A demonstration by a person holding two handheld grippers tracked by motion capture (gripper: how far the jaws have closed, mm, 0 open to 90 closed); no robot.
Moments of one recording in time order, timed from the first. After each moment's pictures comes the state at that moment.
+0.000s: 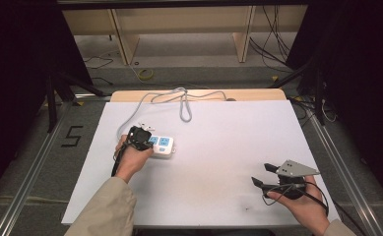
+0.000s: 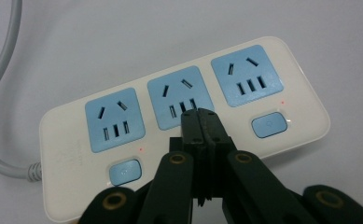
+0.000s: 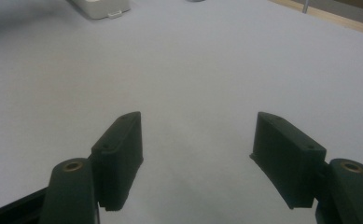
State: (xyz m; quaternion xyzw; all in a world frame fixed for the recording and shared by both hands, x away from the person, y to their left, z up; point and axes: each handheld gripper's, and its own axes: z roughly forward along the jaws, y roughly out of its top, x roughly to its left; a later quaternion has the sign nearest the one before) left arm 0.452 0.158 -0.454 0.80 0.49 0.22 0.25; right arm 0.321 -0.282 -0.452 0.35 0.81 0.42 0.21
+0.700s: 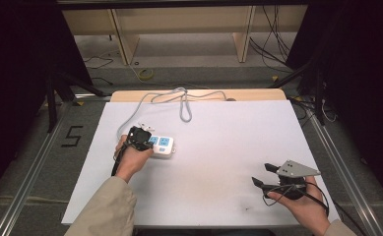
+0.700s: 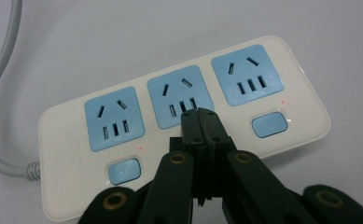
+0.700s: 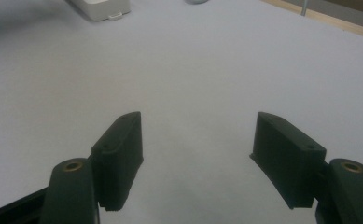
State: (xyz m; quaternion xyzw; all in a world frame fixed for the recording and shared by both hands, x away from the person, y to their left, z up) left arm 0.451 0.157 -0.455 0.80 0.49 0.22 0.25; right arm 0.320 -0.282 -0.451 0.35 0.81 0.43 0.21
